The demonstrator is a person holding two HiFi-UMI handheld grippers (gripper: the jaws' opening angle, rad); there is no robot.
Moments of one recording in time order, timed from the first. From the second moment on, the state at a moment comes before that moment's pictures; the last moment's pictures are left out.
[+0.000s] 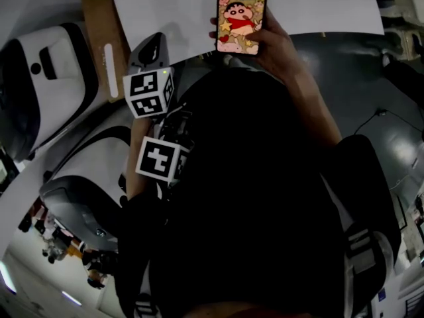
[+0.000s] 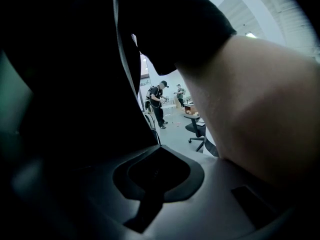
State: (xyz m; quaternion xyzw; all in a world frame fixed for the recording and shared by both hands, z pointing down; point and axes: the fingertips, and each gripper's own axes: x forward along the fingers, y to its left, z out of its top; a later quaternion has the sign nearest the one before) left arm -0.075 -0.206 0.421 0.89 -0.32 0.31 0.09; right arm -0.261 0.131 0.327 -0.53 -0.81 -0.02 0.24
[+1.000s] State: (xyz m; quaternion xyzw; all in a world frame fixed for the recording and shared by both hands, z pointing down) left arm -0.061 -0.199 0.427 0.90 -0.29 0.32 0.09; right arm -0.262 0.125 0.327 -0.51 -0.82 -0.01 0.24
